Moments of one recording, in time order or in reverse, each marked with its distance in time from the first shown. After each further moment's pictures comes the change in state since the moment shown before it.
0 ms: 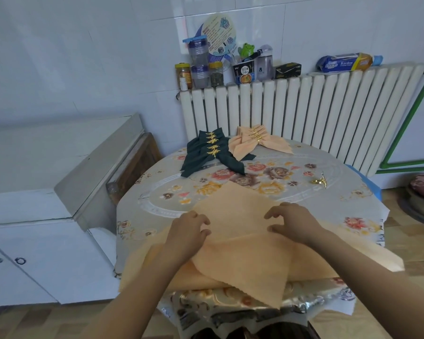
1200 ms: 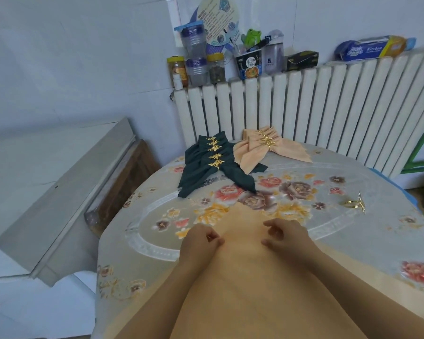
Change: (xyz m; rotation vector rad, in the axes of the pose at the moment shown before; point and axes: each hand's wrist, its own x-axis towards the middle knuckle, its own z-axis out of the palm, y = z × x) left_hand 0.130 -0.032 0.053 -0.350 0.049 -0.207; right_hand 0.122 0.013 0.055 0.376 0.004 0.157
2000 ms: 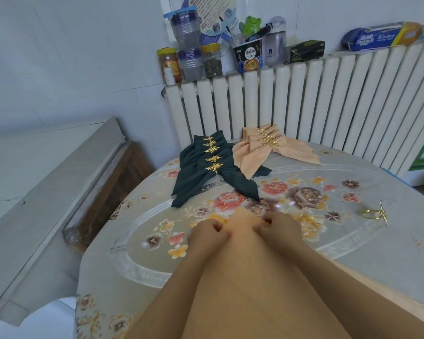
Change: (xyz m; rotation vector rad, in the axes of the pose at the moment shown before) left_hand 0.080 0.008 0.022 -0.040 -0.134 -0.153; right_hand 0.083 -0.013 0.019 -0.119 0.154 0.136
